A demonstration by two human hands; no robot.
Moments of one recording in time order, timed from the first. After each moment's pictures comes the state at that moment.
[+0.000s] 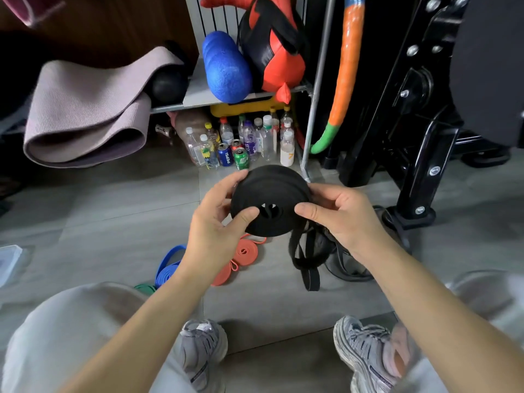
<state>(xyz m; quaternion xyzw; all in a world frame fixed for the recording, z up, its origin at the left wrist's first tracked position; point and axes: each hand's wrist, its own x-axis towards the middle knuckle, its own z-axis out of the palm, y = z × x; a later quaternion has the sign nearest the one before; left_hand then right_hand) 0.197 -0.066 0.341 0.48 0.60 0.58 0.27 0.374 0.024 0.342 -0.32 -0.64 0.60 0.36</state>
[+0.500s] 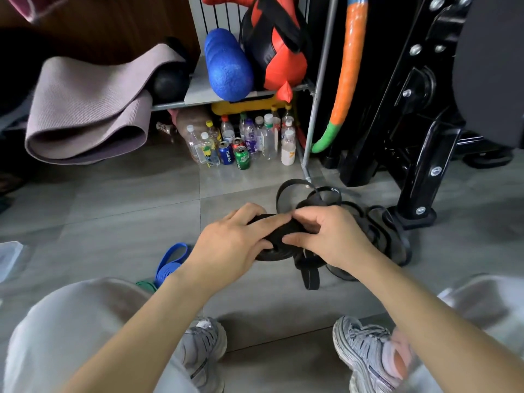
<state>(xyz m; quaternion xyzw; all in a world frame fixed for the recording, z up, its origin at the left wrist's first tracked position) 0.190 -0.071 0.322 0.77 0.60 0.21 -0.04 0.369 0.016 0.324 -0.35 -0.81 0.41 0.23</state>
